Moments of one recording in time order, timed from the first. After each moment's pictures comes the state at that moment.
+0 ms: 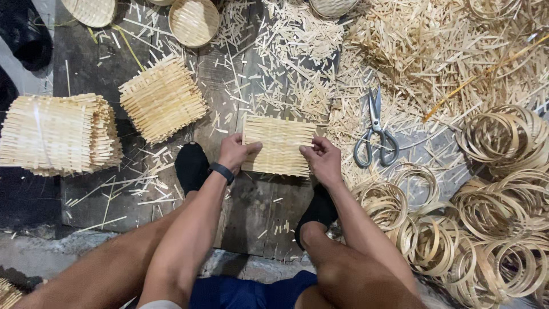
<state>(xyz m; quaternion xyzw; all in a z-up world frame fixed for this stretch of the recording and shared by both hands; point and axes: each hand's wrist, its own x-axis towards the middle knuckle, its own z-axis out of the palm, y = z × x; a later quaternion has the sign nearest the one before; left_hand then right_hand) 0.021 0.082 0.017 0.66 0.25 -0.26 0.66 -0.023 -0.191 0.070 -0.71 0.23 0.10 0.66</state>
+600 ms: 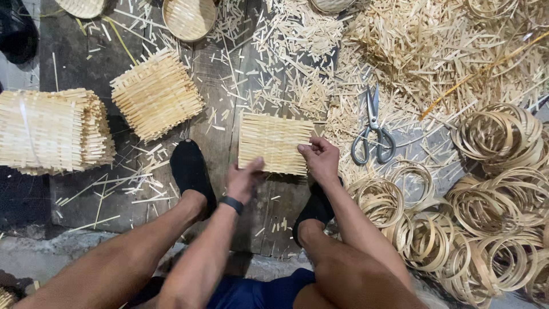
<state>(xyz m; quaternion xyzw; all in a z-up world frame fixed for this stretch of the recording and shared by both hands) -0.049 0.049 0.071 0.46 0.46 -0.23 0.72 -0.030 -0.190 0.057 -0.74 0.25 0.09 0.62</state>
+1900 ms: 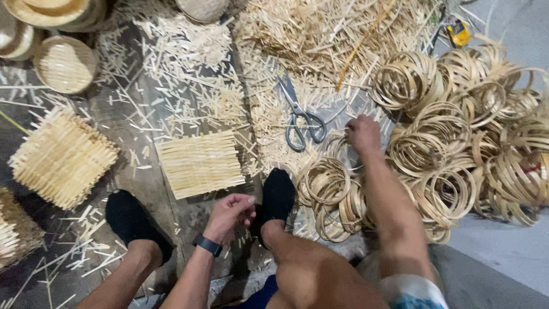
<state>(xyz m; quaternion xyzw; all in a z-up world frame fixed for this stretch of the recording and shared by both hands) -0.086 -0.026 0.111 0.50 0.25 -0.51 0.65 -0.076 -0.489 0.072 -0.97 0.20 0.15 0.04</state>
